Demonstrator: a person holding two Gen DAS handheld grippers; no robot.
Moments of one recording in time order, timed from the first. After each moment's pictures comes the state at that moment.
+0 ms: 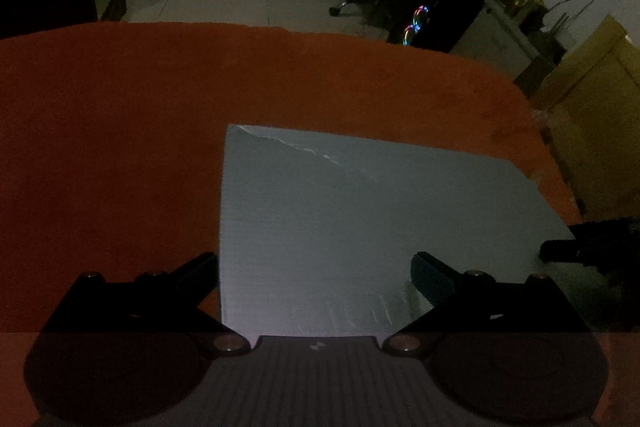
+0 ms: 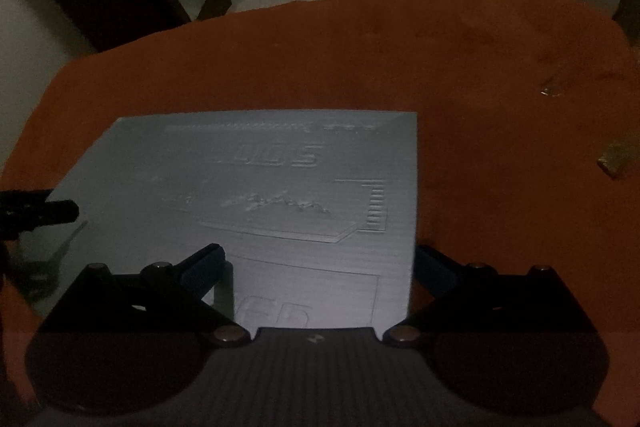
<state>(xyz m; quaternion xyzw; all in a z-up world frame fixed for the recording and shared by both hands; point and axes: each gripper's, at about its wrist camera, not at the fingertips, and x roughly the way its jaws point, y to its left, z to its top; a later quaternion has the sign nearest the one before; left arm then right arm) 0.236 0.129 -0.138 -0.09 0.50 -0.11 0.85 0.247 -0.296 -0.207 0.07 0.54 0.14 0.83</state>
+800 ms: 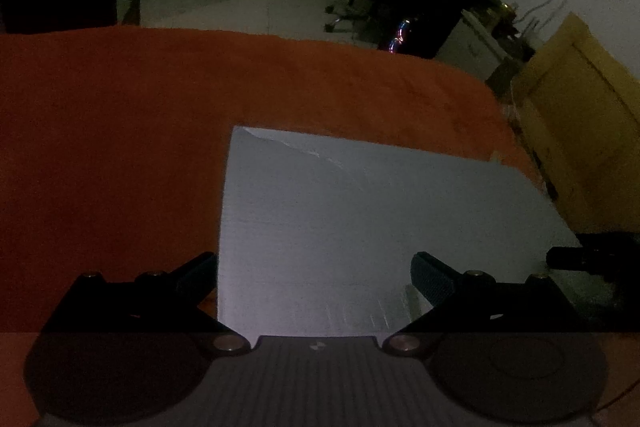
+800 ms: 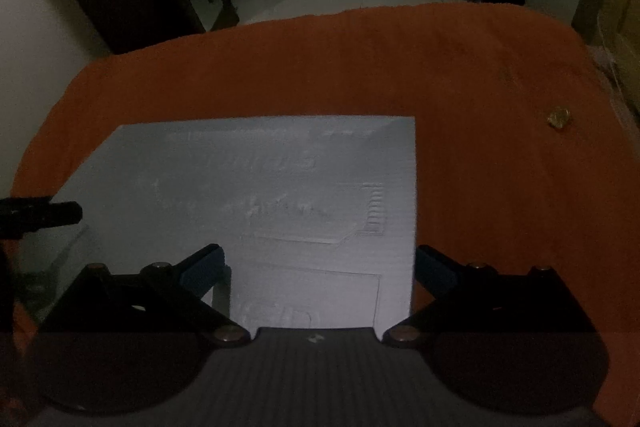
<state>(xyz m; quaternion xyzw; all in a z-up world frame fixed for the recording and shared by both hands) 0.117 0.099 -0.098 -0.08 0.47 -0.11 0.87 0.084 -0.287 -0.134 0.06 0.51 0.13 0.85</state>
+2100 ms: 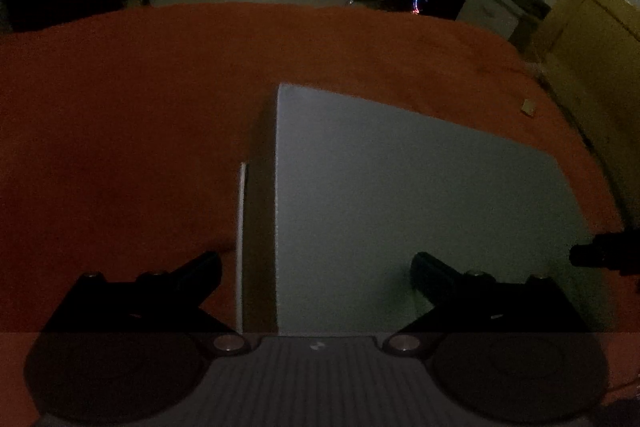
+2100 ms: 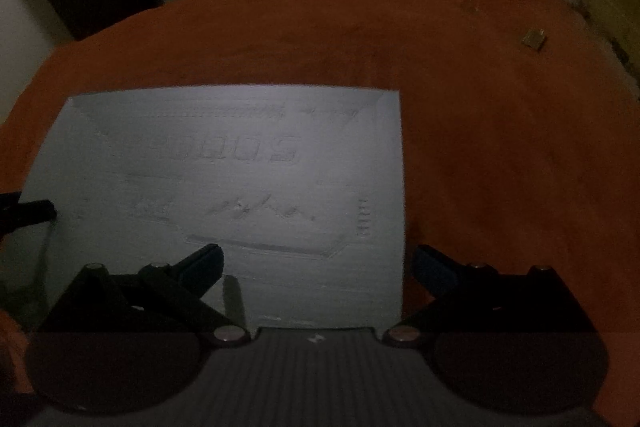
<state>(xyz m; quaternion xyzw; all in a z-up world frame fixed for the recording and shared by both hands) 0.093 0.083 -0.174 -0.04 0.48 -0.09 0.87 0.024 -0.270 -0.223 0.09 0.52 0.09 0.84</state>
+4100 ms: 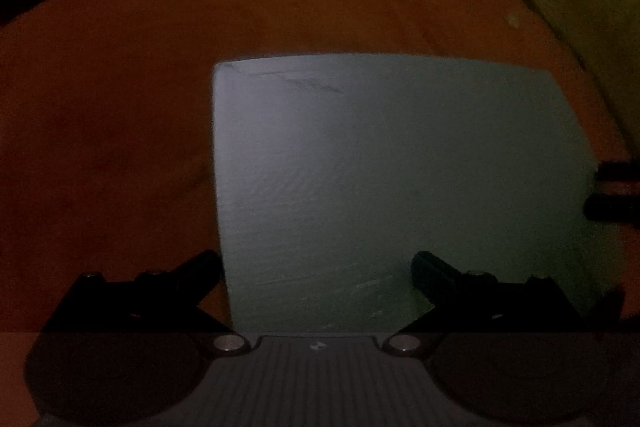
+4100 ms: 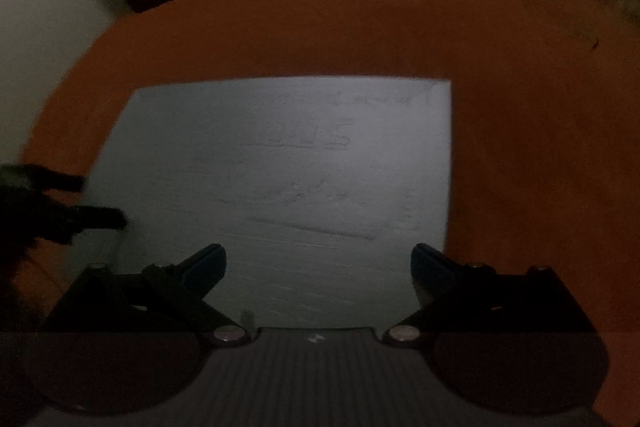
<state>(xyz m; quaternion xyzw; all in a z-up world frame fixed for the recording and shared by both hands) 0.056 0.083 -0.208 0.01 0.55 -0.11 0.83 -0.004 -0.271 -0.229 0.03 0.50 0.15 0.85</state>
